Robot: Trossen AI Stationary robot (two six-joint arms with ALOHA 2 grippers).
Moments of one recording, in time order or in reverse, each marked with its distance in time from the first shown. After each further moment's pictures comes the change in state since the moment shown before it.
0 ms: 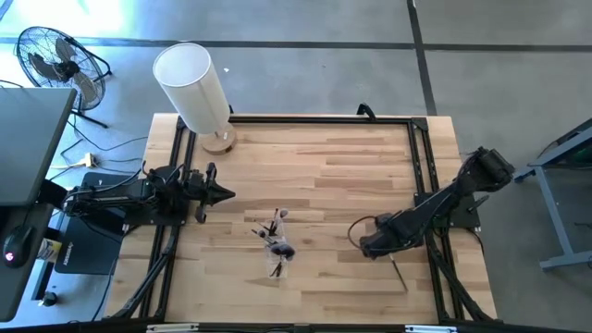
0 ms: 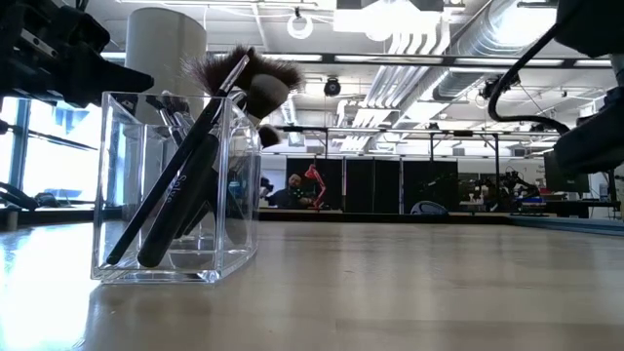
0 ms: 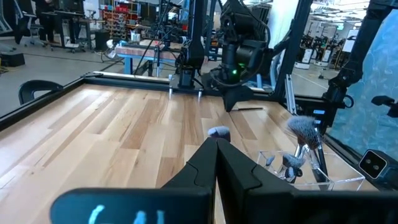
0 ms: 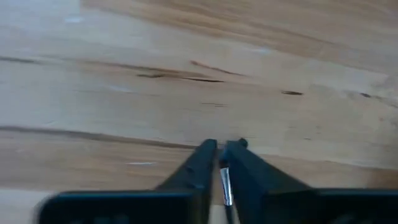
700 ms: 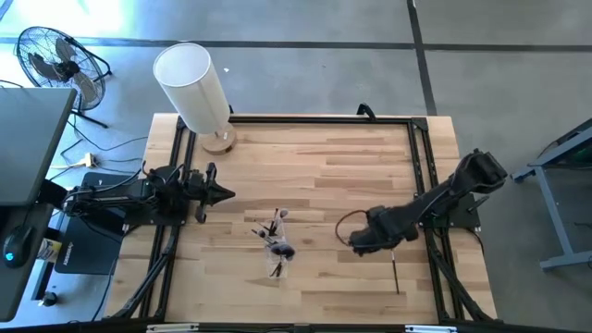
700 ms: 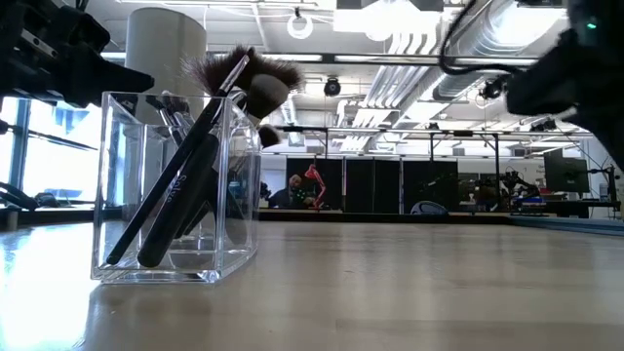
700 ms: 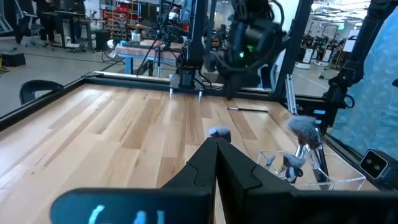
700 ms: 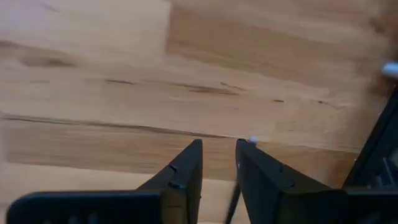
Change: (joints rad) left arm 0.000 0.000 0.000 0.000 -0.002 0.000; right arm -0.077 0.018 0.336 -0.396 0.086 -0.107
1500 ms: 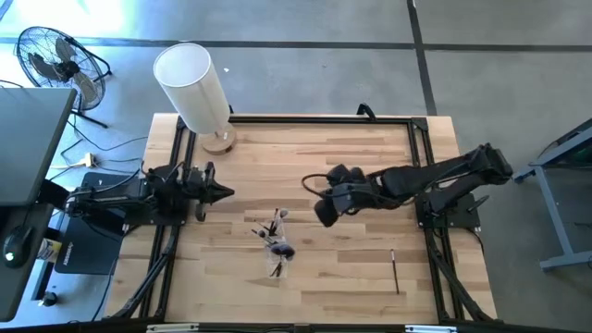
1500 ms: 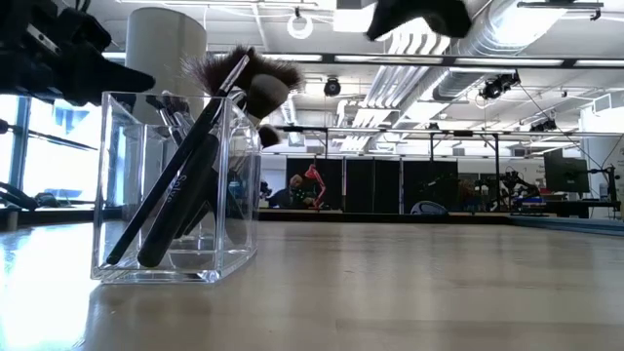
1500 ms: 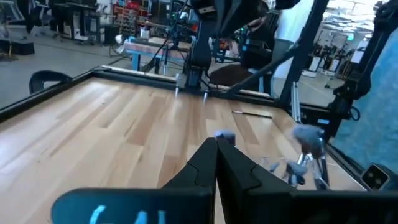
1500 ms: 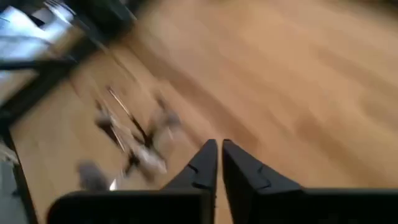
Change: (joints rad) left arm 0.000 -0.036 0.023 -0.071 -0.036 -0.058; right arm -0.222 -0.083 0.352 0.402 0.511 -0.918
